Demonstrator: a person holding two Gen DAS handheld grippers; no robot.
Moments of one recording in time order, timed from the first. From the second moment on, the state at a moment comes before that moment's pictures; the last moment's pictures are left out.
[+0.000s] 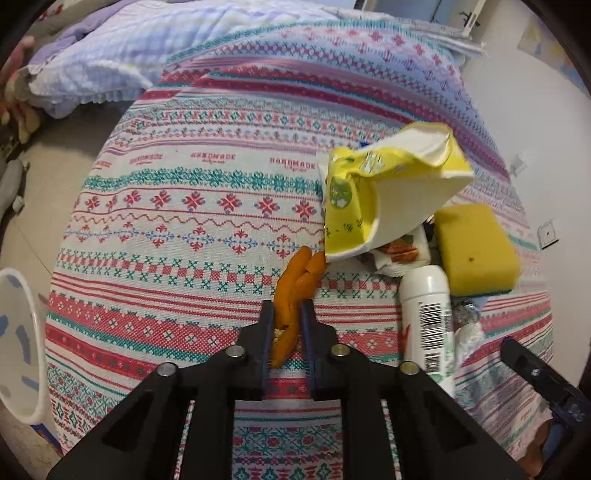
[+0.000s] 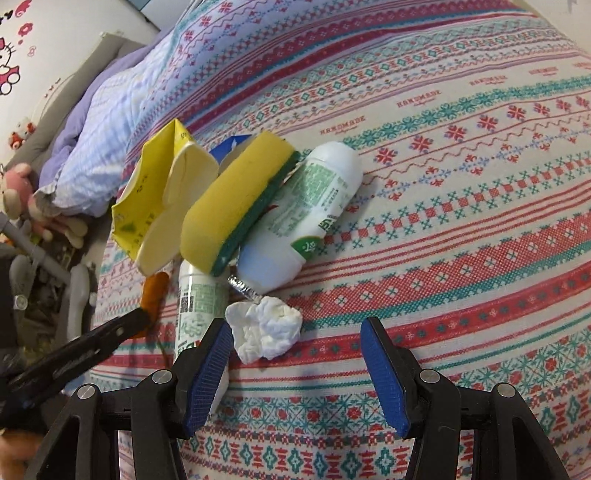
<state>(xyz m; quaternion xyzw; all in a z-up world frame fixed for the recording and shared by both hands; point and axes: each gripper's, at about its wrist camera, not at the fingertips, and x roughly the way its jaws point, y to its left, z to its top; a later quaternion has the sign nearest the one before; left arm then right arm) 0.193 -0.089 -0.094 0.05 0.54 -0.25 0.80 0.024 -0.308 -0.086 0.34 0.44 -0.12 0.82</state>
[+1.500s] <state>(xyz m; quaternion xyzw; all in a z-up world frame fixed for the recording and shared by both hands) 0.184 0.030 -0.035 -0.08 0.51 -0.26 0.82 0.030 -0.287 -0.061 0.29 0.39 -0.13 0.86</state>
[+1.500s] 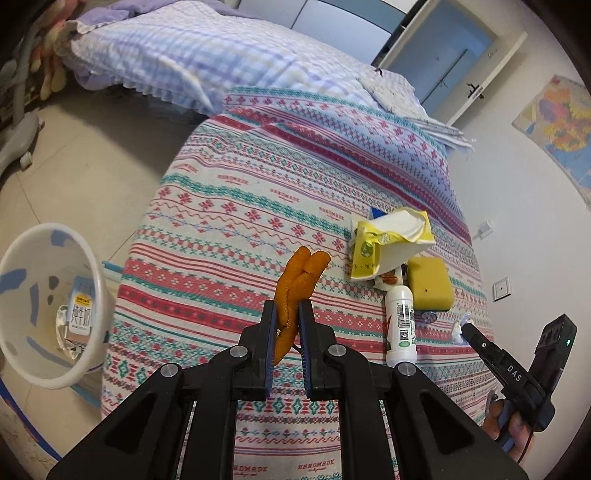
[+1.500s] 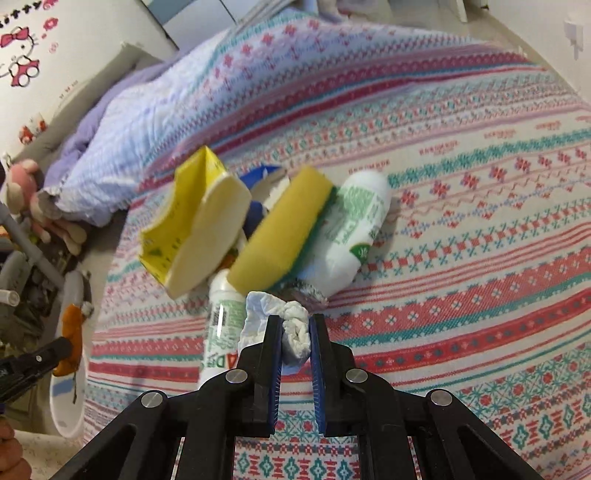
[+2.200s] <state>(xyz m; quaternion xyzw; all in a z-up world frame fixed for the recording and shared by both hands) 0.209 0.160 -0.033 -0.16 0.51 -0.17 0.83 0.038 -0.232 -0.029 0.25 0.35 -0.08 0.90</state>
